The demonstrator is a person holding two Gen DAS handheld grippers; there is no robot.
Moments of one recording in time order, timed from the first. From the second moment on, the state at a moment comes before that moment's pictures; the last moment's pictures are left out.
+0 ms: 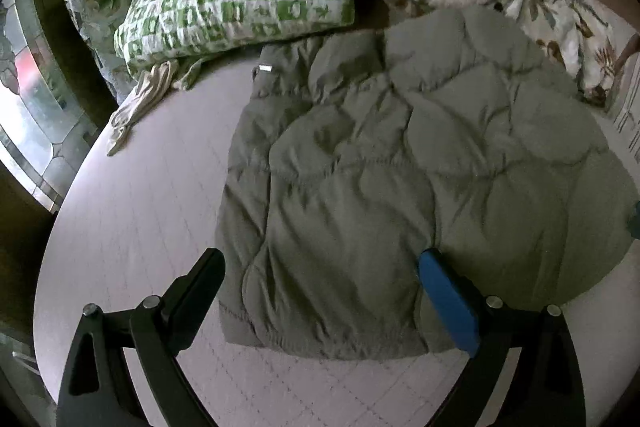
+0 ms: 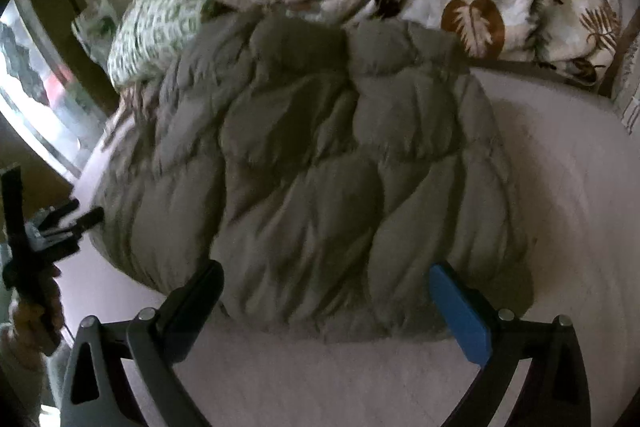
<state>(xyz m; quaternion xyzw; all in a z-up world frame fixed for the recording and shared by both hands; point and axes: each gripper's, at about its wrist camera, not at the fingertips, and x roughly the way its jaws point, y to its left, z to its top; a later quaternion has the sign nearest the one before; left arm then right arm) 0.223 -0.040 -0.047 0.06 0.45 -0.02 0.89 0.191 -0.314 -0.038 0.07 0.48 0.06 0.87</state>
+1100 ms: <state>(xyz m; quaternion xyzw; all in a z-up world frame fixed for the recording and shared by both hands) 0.234 -0.007 -0.043 0.03 0.48 -0.03 0.88 0.248 -0.302 -0.021 0.05 0.49 0.05 0.87</state>
